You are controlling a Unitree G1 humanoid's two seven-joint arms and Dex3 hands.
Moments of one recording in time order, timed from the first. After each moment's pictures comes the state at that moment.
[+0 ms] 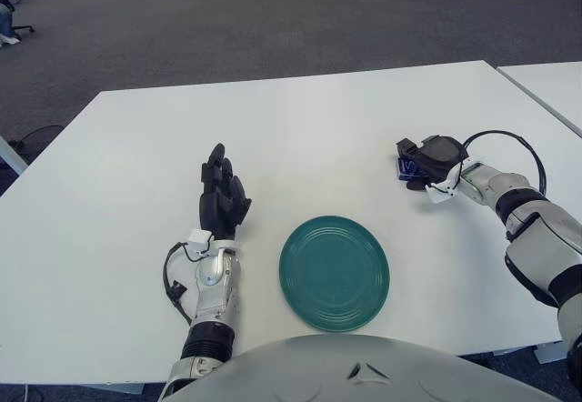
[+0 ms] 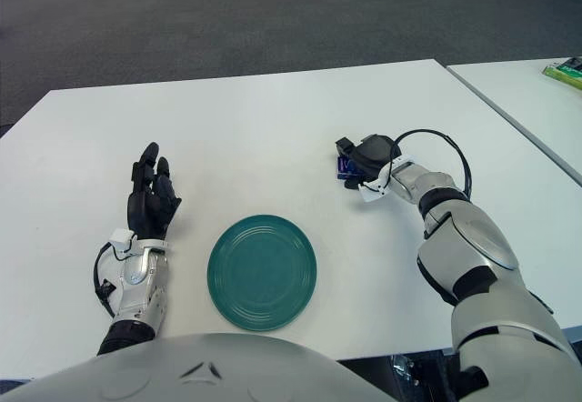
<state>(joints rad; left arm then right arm) 0.08 -0.12 0.06 0.43 -0.21 -0.69 -0.04 -0.82 -0.56 0.88 1.32 -0.98 -0.53 -0.45</state>
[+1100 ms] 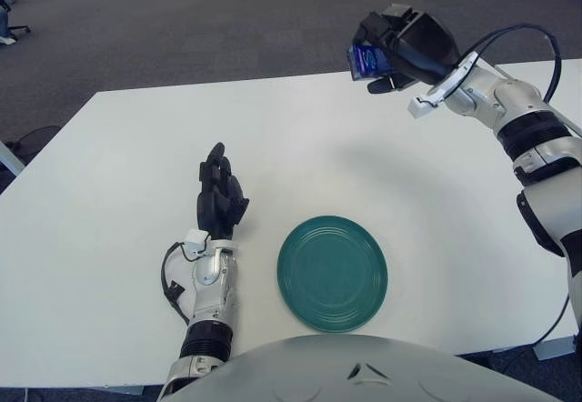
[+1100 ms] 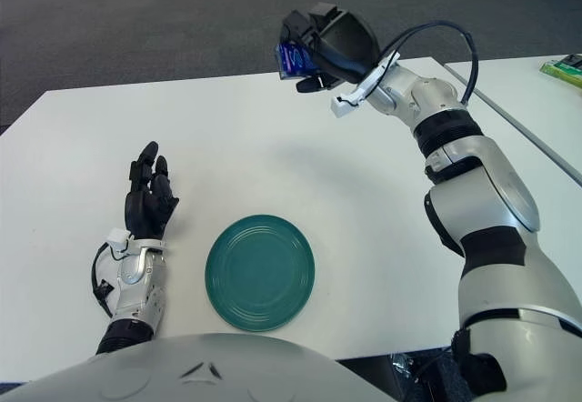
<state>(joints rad) 0.07 -0.12 0.09 0.43 -0.22 -0.69 -0.07 -1.09 -0.62 0.61 0.83 -0.88 -0.76 -0.60</state>
